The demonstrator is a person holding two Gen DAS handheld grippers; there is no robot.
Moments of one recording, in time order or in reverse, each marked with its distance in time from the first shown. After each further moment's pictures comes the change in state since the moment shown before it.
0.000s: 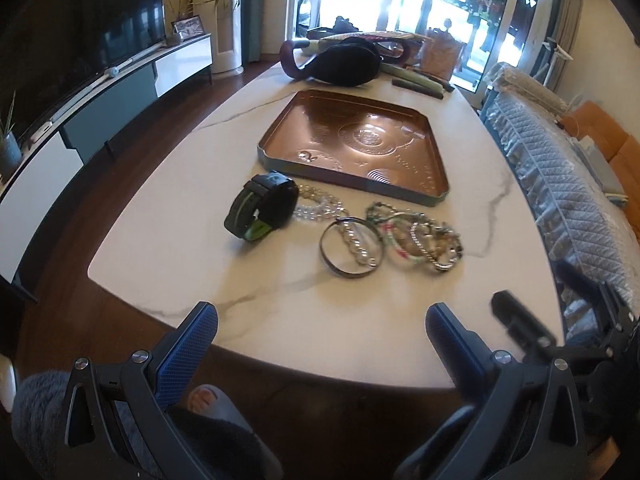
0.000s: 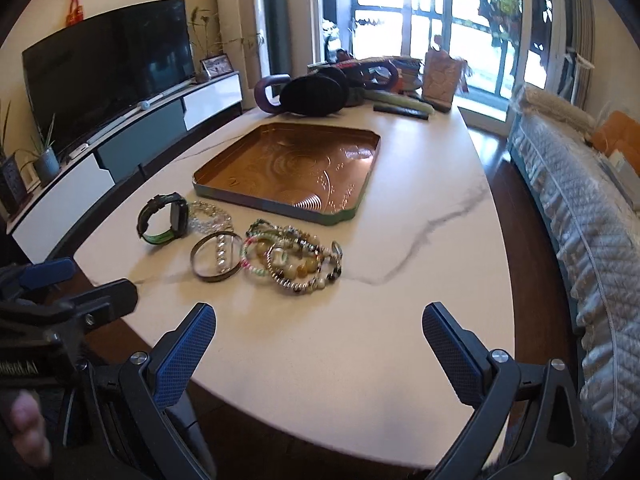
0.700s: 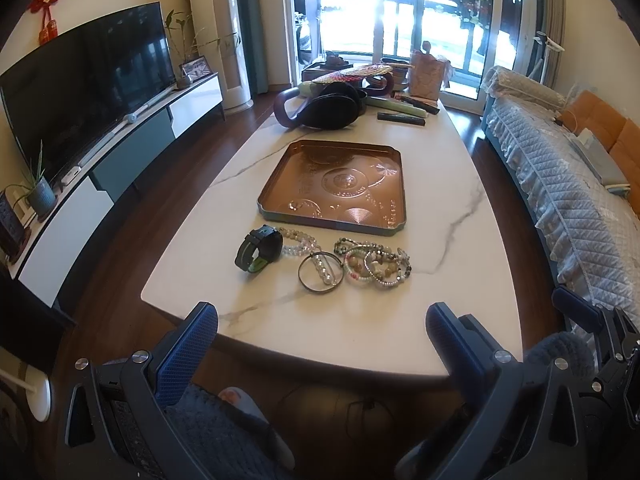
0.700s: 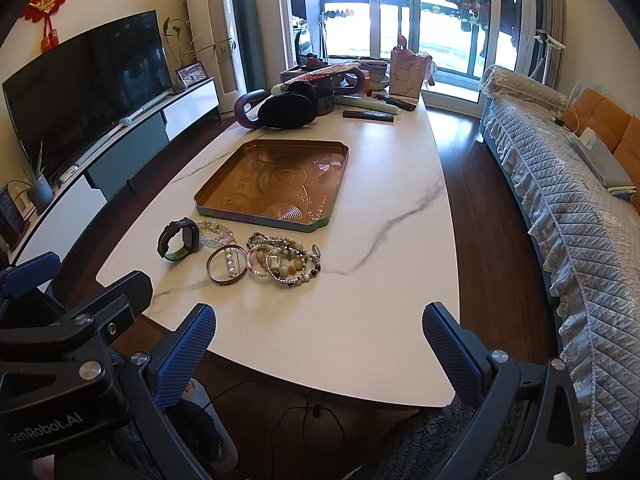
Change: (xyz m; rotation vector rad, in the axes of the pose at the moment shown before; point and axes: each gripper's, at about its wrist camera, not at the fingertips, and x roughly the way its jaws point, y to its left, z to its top) left arm -0.110 -0.075 0.010 0.058 -0.095 0.111; right arm -0.086 0.003 0.028 0.130 0.090 -0.092
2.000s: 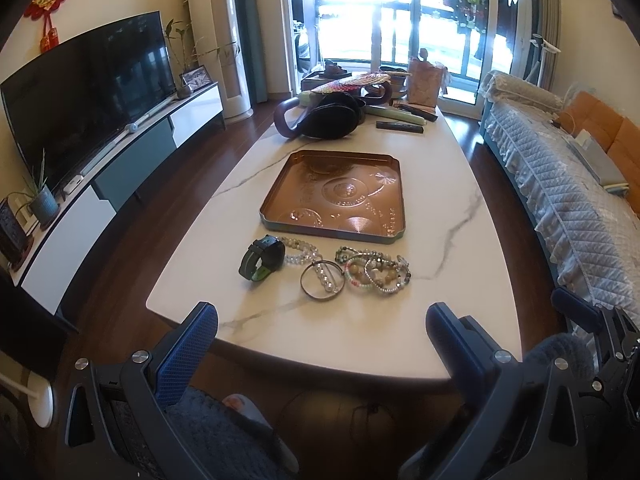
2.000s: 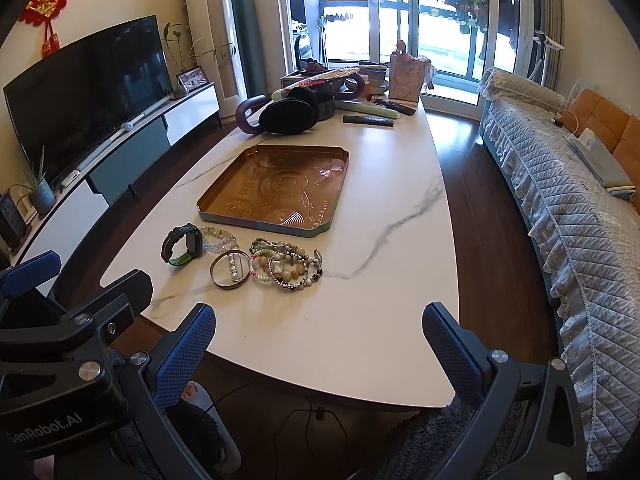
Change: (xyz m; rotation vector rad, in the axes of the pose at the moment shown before) left arm -0.011 0.001 0.011 0.009 -0.017 0.002; right arm -0.004 0.000 0.004 0.006 -0.011 0.006
